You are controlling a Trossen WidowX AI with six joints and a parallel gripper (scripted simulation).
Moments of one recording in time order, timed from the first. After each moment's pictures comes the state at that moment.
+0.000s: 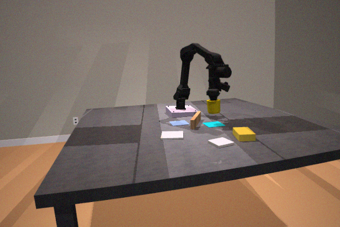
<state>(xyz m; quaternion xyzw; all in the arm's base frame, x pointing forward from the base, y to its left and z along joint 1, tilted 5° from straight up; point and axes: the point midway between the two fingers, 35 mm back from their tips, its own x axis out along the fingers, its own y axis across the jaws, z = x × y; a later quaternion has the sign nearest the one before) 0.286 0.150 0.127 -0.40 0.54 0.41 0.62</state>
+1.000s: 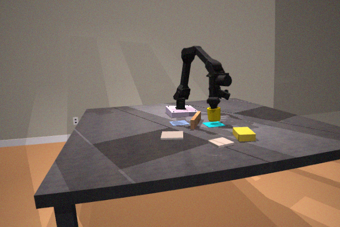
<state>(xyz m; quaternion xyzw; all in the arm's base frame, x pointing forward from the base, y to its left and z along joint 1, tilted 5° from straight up) 0.291 0.154 0.085 -0.40 0.54 0.41 0.62</state>
